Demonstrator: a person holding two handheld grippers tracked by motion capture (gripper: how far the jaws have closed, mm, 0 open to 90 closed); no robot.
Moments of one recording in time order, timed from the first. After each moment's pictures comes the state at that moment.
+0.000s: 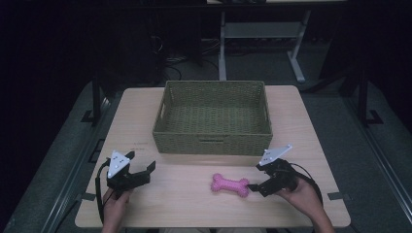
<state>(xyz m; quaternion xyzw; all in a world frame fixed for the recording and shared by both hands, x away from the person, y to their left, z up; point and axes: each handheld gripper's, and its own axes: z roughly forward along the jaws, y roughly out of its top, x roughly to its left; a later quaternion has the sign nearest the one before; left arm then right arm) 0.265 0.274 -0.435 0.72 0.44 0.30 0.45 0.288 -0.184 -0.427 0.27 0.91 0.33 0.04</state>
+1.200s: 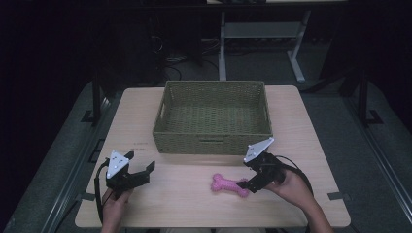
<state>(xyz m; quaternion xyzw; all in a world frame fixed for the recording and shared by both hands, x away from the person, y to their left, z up) 0.264 0.276 -0.434 0.72 0.44 0.30 0.46 0.301 -0.147 -0.408 0.20 0.93 0.31 0.04</state>
